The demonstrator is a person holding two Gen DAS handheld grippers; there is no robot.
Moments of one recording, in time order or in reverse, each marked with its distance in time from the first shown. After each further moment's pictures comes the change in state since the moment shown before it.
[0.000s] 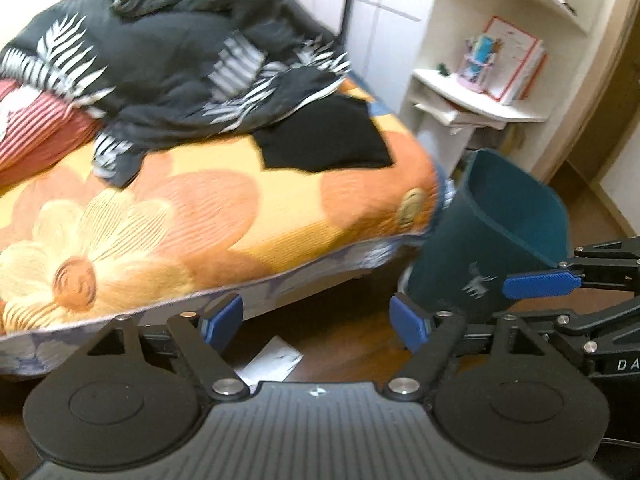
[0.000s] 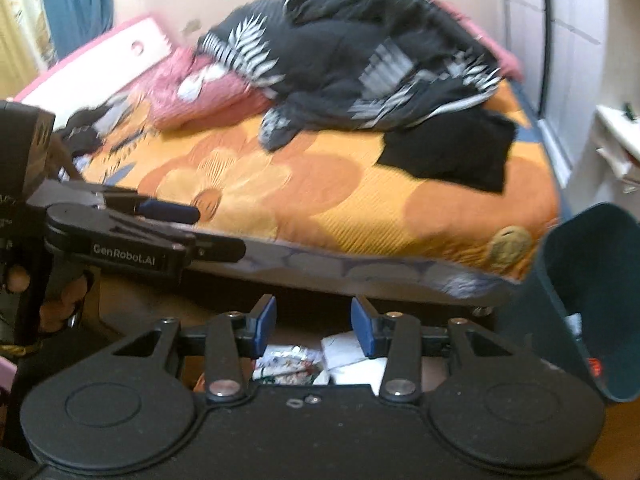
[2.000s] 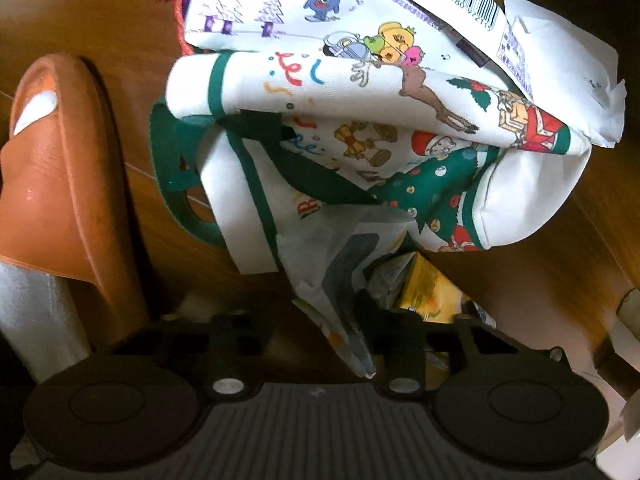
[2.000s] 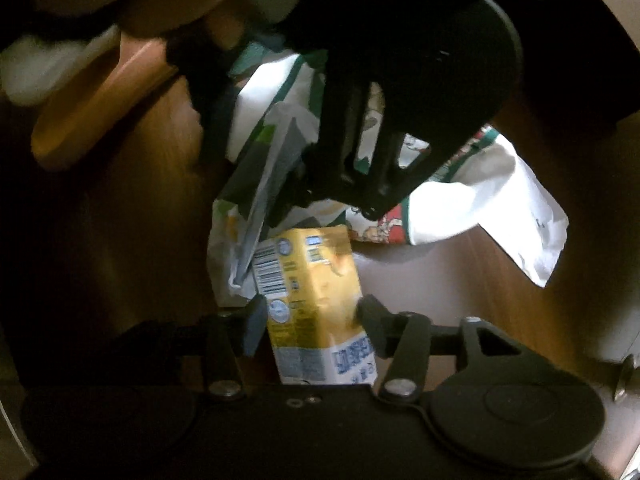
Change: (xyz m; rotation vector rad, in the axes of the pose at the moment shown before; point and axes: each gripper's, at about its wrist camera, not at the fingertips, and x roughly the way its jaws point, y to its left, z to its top) left arm 0.399 0.138 -0.313 -0.965 1.021 0.227; right arm 0.415 0.049 -0.283 -0.928 0.630 0.075
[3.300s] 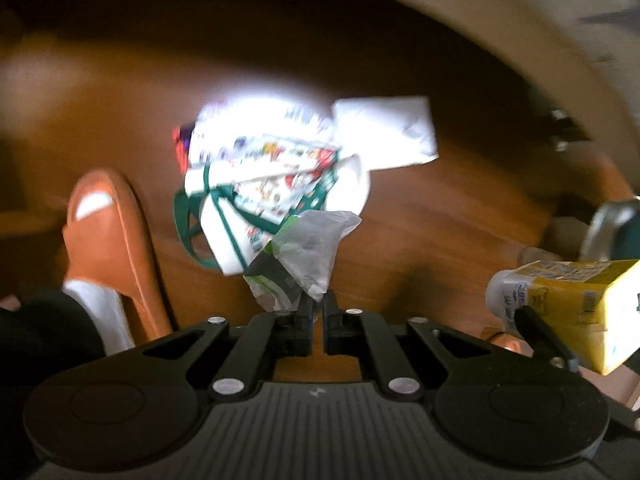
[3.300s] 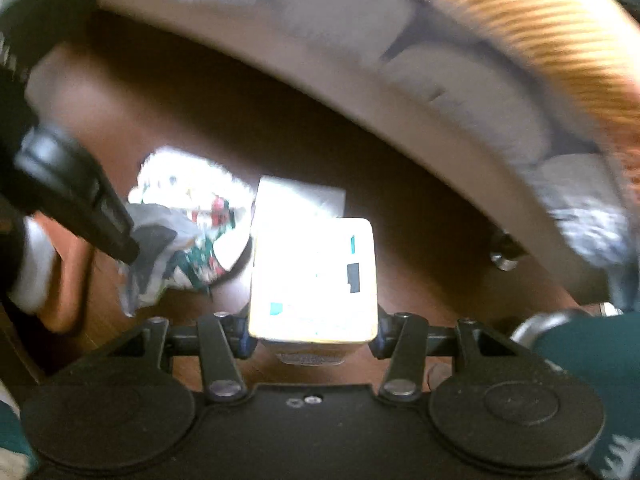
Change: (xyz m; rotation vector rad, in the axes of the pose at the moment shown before) left arm -0.168 -0.018 -0.096 0.228 -0.341 -0.112; right arm -0.213 -0.120 -0.030 0.589 -0.090 -0.147
